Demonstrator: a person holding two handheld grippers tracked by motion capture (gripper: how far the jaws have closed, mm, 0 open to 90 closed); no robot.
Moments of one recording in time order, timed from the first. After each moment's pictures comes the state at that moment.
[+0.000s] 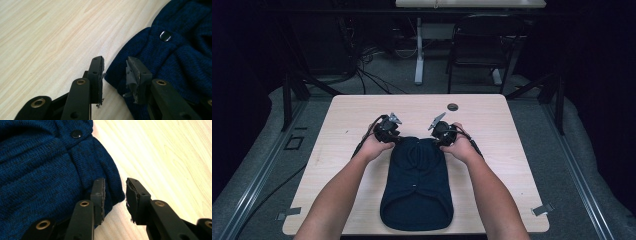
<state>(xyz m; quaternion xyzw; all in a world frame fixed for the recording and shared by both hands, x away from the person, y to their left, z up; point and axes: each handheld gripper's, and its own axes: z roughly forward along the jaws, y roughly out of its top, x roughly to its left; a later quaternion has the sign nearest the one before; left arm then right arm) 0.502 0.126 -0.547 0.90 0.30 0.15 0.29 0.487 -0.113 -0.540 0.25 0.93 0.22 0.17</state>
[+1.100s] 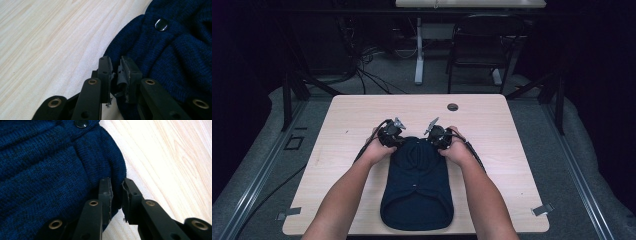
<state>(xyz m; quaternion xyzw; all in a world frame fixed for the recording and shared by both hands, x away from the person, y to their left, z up) 0.496 0.115 -0.560 0.91 0.29 0.15 0.27 0.482 -0.098 -0.552 0.24 0.93 0.18 0.19</state>
